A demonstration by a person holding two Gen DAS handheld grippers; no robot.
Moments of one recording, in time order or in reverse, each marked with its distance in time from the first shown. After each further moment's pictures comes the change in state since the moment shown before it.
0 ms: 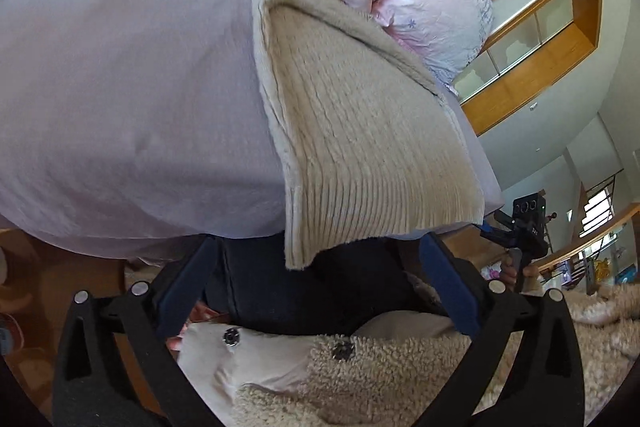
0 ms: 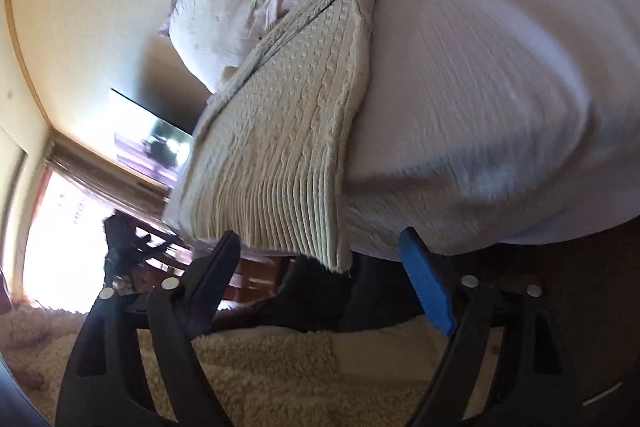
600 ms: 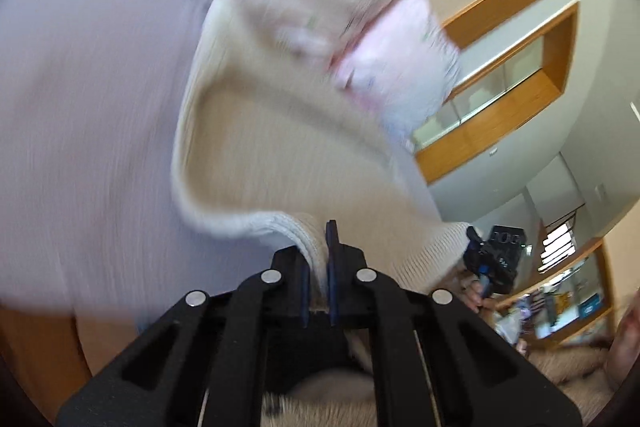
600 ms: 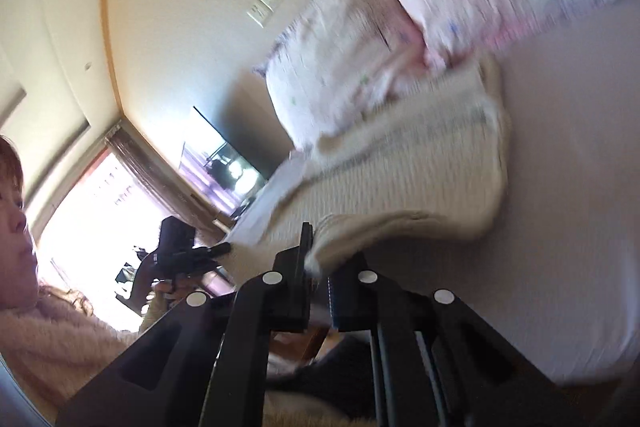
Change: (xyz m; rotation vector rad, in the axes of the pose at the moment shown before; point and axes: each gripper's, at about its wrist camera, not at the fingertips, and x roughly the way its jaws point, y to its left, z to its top) left arm -0.013 -0.040 0.081 -0.012 -0.173 -0.148; right arm -0.013 0.097 0.091 -0.342 -0.251 0.127
